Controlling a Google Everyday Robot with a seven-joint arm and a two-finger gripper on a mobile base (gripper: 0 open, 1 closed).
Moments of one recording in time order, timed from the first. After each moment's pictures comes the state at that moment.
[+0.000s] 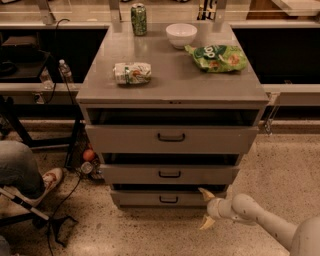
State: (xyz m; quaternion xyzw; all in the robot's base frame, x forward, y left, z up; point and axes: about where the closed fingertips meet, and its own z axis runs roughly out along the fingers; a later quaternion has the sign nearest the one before) arm 0.576 -0.203 0.218 -0.66 0.65 0.08 0.37
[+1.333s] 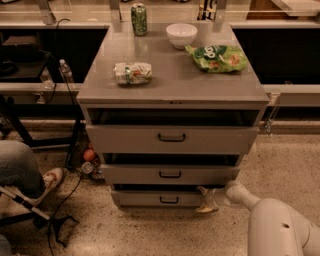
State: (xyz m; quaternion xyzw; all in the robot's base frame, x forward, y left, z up) arm 0.633 -0.224 0.156 -0.68 0.67 0.08 0.29
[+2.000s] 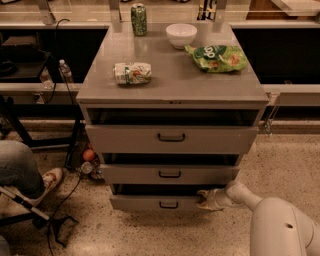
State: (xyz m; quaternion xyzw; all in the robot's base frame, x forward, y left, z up) arm 0.633 -0.224 0.167 -0.68 0.67 0.08 0.29
